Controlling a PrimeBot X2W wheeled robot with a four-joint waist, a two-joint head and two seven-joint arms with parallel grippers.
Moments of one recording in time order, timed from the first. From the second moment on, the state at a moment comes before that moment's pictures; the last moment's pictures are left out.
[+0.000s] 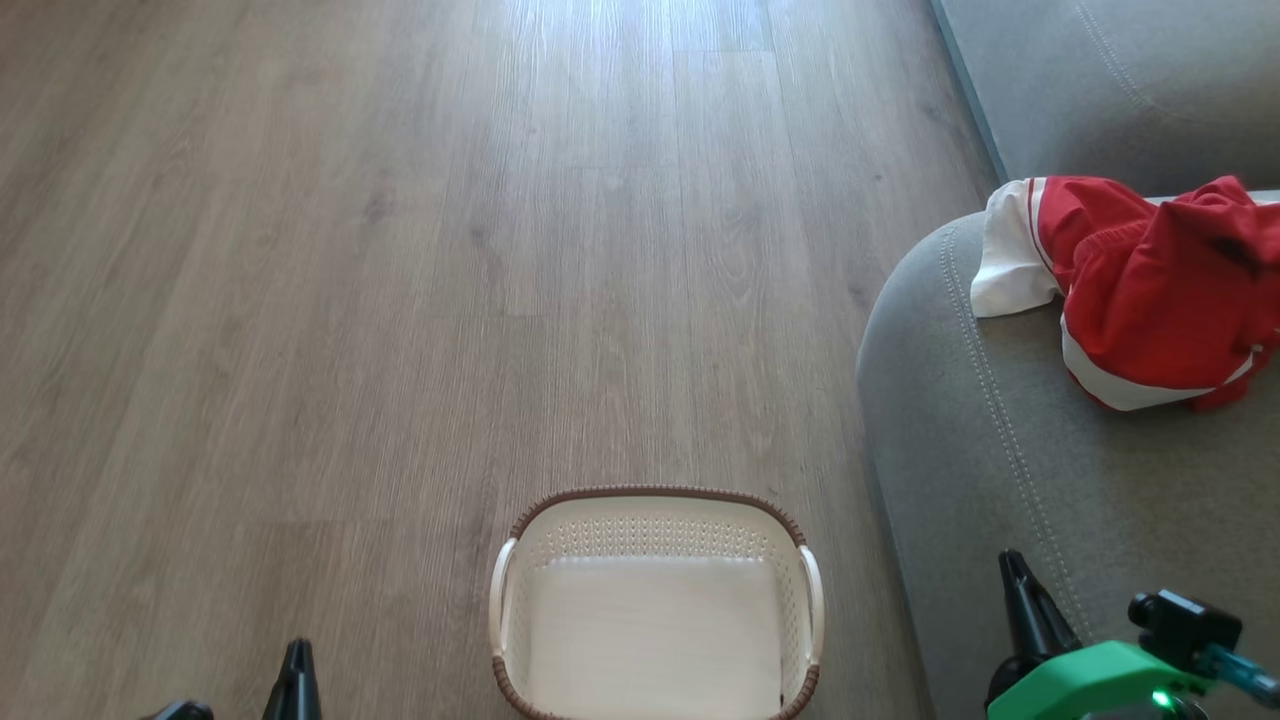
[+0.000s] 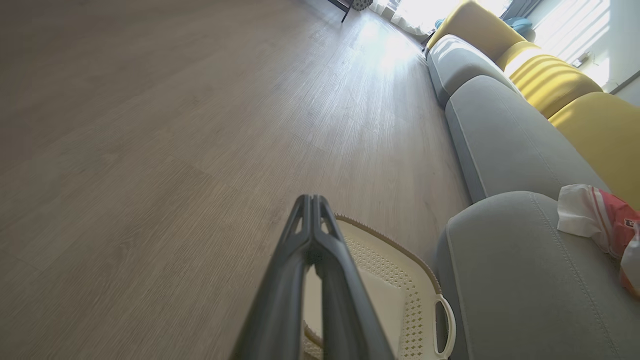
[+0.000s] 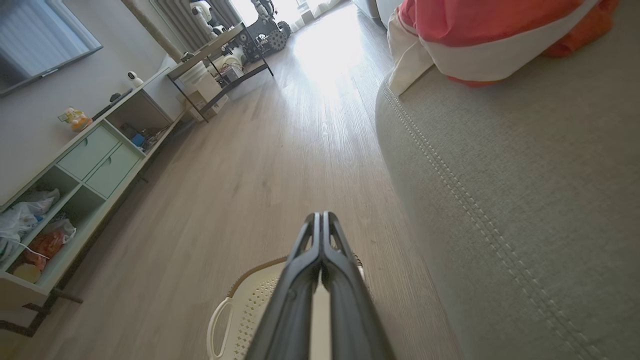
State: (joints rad) left arm 0.09 0.19 -0.26 0.28 -0.77 0.15 -0.16; right arm 0.10 -0.05 -0.02 0.33 0.53 0.13 -0.14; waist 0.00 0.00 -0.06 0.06
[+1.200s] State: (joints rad) left arm 0.04 0.14 -0.14 0.25 -1.08 0.09 -0.06; right arm 0.03 -0.05 -0.06 0.32 0.94 0.13 -0.05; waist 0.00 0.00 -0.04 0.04
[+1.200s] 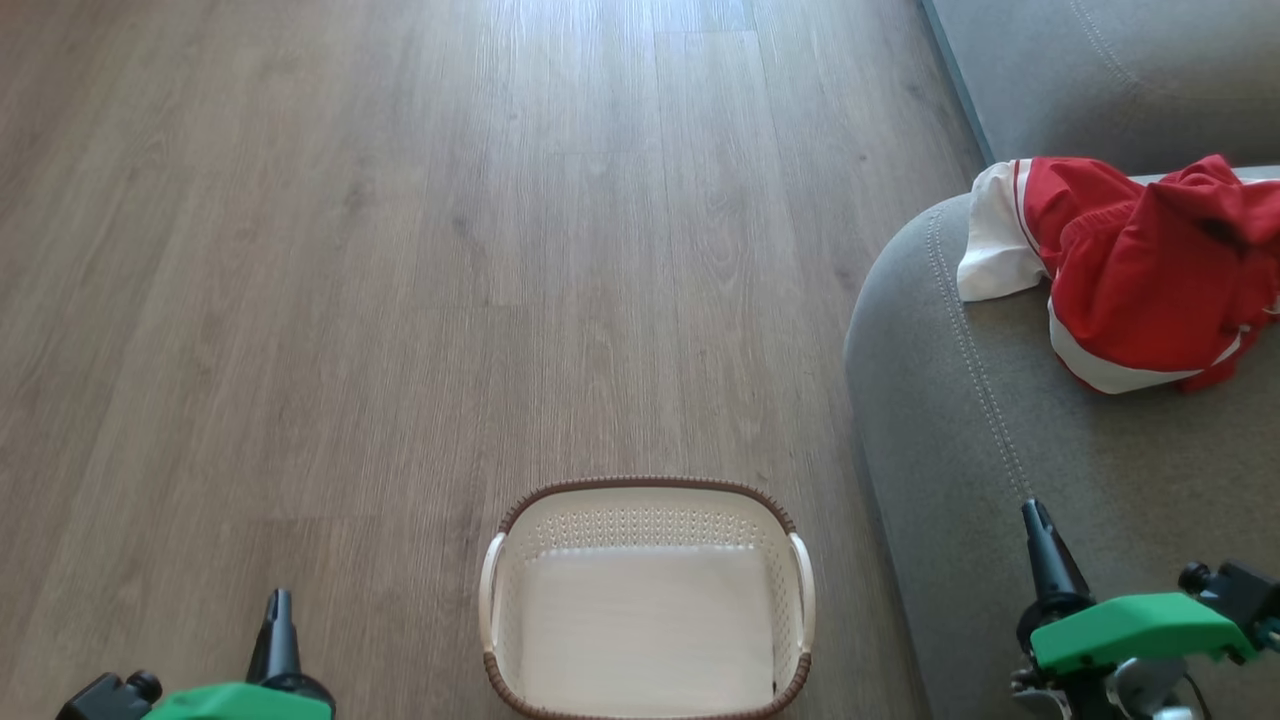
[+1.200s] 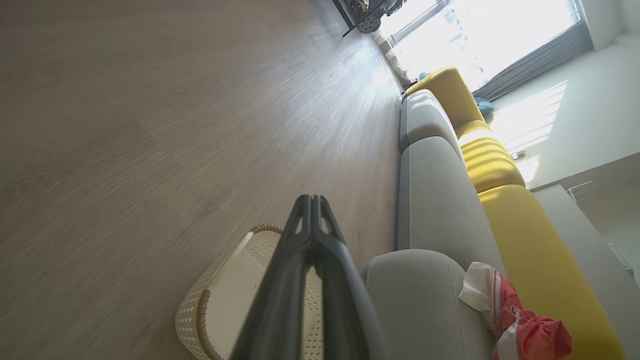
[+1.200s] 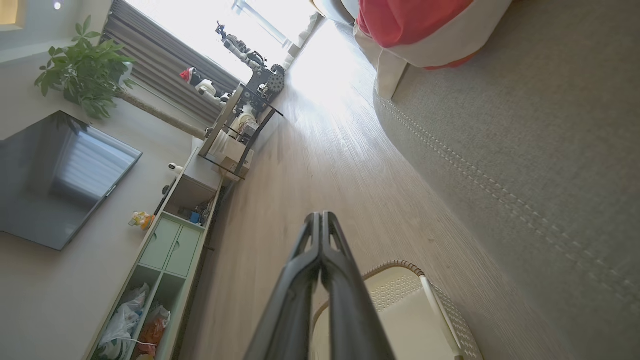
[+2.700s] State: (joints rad) left arm -0.03 0.07 0.03 0.21 -1.49 -0.01 0.07; right arm -0.05 -0.05 -0.09 0.31 1.48 0.13 0.05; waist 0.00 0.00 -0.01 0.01
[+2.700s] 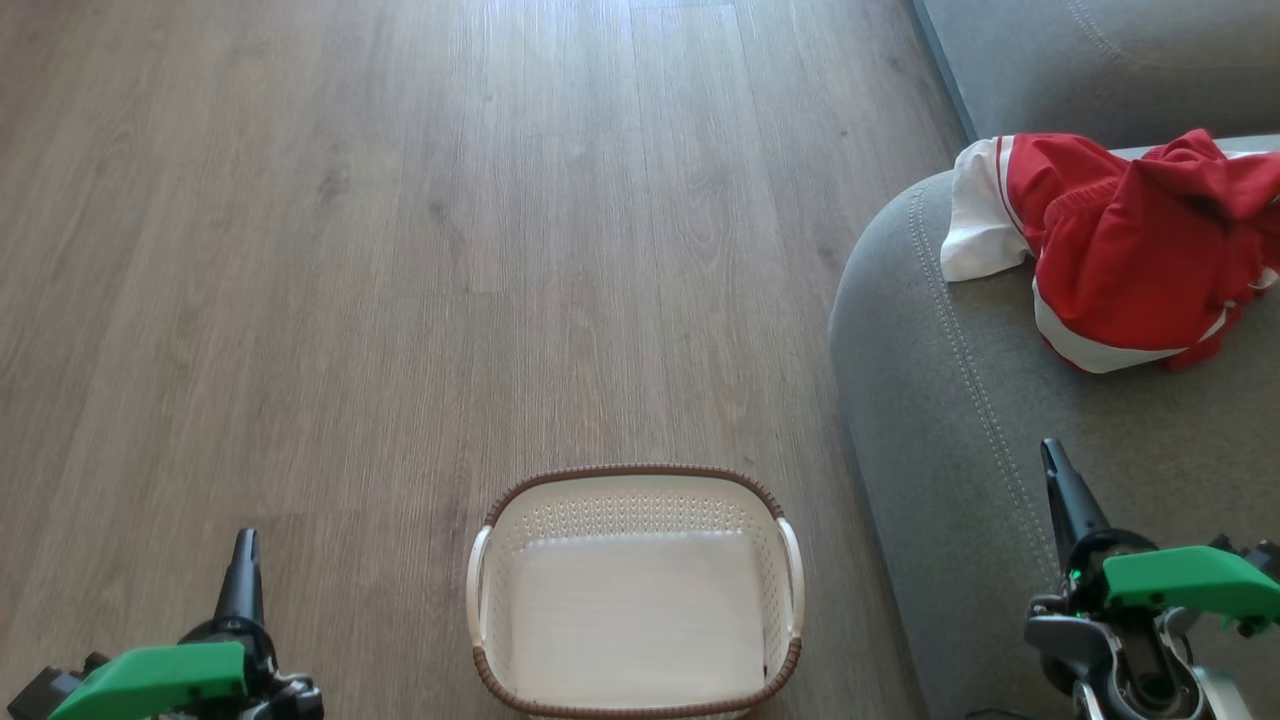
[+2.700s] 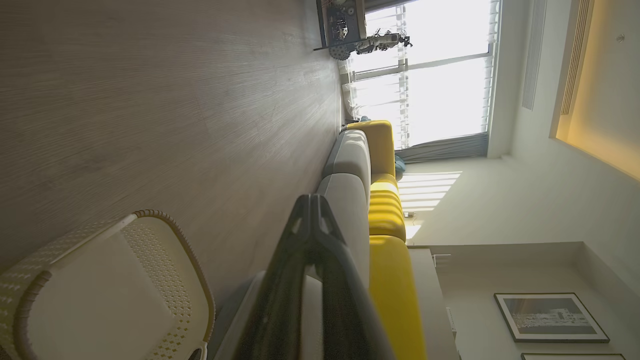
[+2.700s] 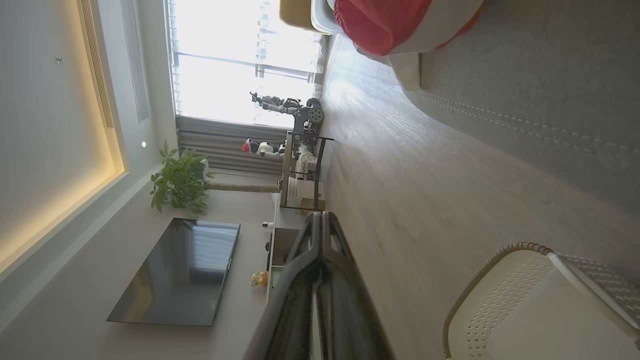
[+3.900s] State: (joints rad) left arm -0.05 0.04 0.08 0.19 -1.61 -0.04 0.10; right arm -0.08 -0.07 -0.08 0.30 1.65 0.13 0.07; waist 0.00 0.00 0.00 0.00
